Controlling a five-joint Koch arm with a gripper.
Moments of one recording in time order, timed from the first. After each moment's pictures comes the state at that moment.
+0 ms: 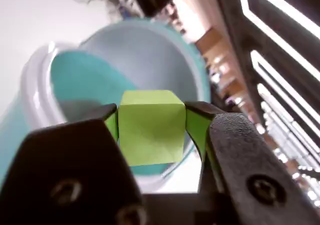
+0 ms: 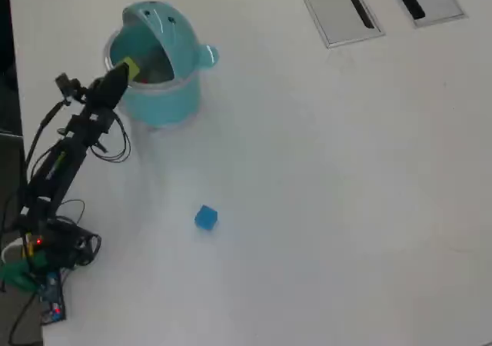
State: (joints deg) arm -52.2 104.2 99.5 0.2 -138.2
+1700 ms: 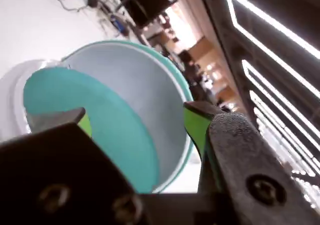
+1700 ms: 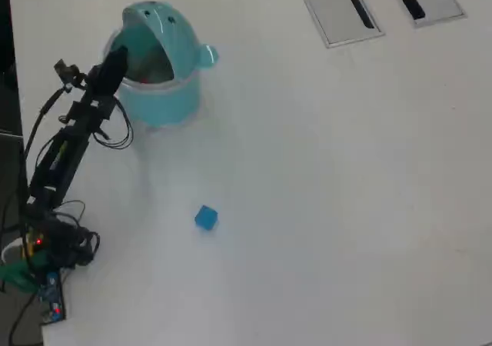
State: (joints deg) arm -52.4 99.1 89.9 6.0 -138.8
